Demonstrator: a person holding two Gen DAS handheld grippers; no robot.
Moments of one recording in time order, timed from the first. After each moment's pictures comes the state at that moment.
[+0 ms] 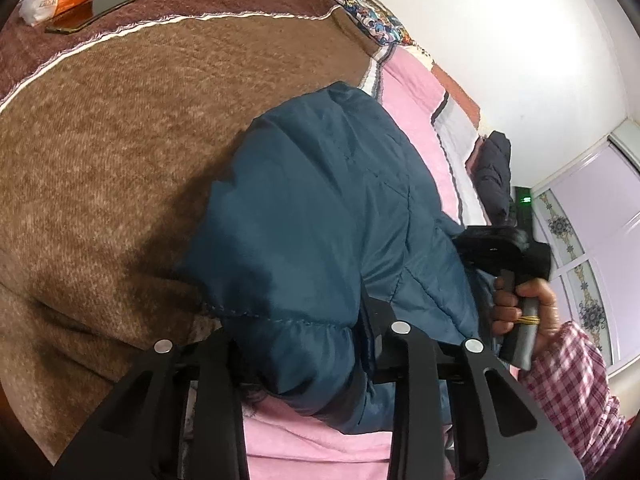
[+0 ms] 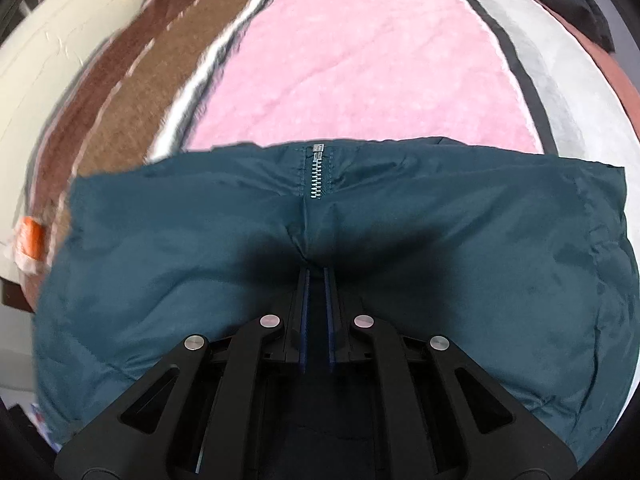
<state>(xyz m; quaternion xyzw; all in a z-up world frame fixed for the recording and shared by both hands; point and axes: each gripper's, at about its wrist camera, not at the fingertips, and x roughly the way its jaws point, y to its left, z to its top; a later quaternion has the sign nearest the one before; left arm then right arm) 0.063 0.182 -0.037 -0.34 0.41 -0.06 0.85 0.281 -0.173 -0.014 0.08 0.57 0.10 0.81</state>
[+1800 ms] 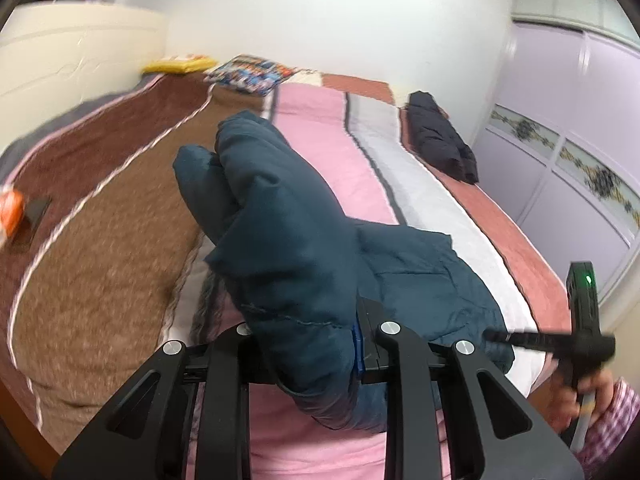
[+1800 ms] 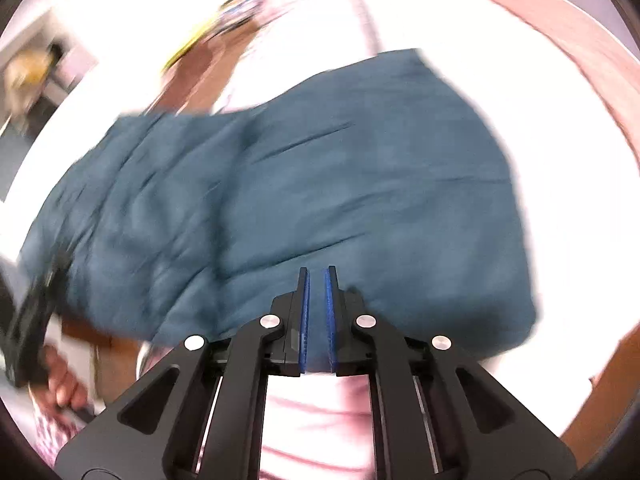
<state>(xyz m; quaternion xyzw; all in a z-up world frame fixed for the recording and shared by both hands) 0.035 0.044 0.091 -0.08 0.30 -0.13 0.94 0.060 -0.374 0.020 0.23 0.50 0.10 0.83</state>
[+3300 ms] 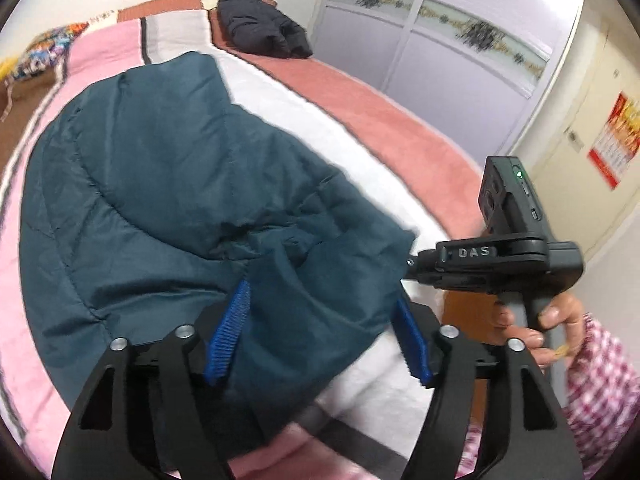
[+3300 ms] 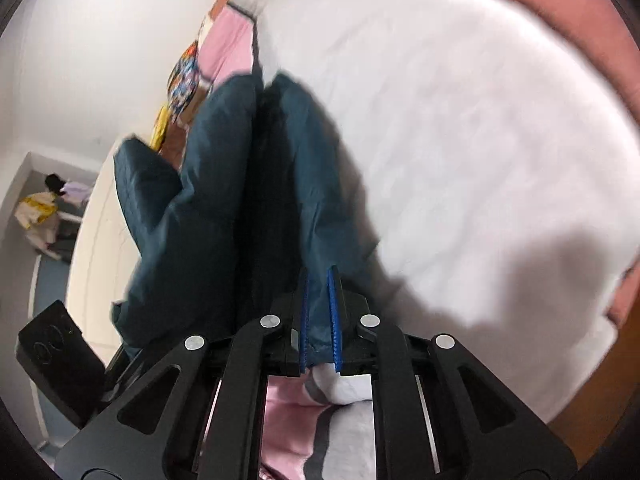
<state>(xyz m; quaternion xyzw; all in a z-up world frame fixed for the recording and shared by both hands) 0.061 -0.179 0.044 0.03 0.41 -0.40 0.82 0.014 -0.543 -0.029 0.42 0.46 0.08 0.78</state>
